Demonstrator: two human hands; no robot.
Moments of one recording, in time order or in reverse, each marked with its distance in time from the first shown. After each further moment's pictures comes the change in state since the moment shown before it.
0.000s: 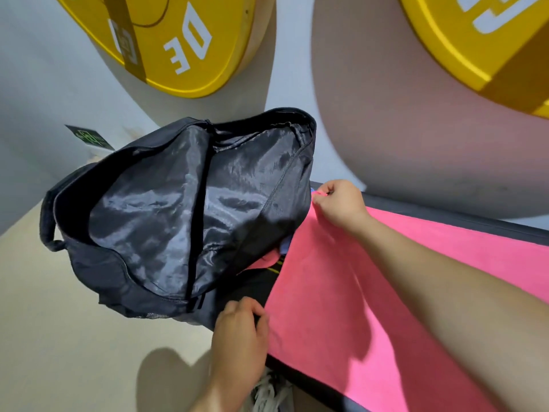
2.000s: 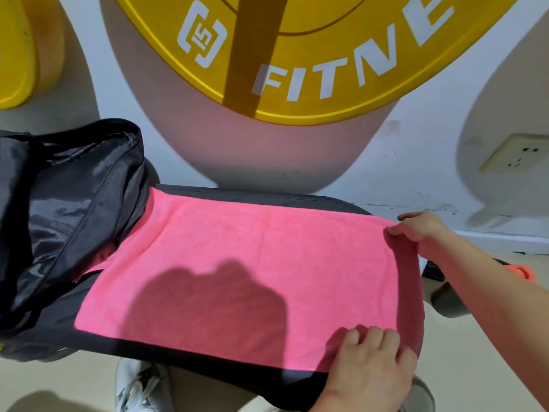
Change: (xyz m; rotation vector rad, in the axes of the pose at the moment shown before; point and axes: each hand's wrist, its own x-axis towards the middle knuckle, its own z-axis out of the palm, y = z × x) left_hand -0.232 0.238 0.149 0.461 -0.313 1.243; right_hand -0.183 0.218 -0.328 0.235 0.382 0.763
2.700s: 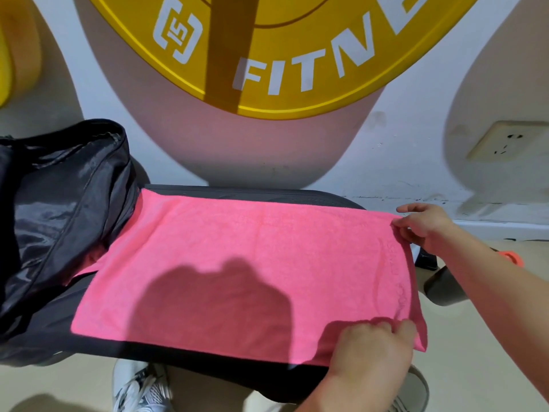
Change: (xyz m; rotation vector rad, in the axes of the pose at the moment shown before) left_hand 0.021 0.009 -0.019 -0.144 -0.142 0.004; right_hand 0.012 0.017 -0.024 0.265 -0.047 0.021
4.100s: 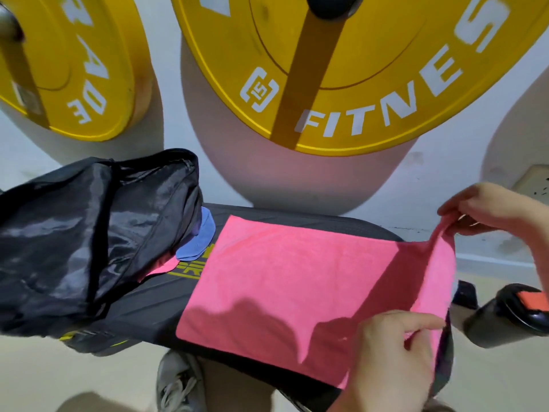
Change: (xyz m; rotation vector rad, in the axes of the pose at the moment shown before) left_hand -0.065 -0.014 -0.084 -1.074 0.455 -0.270; right_hand -0.081 -0.109 -0.018 -0.624 -0.156 -0.286
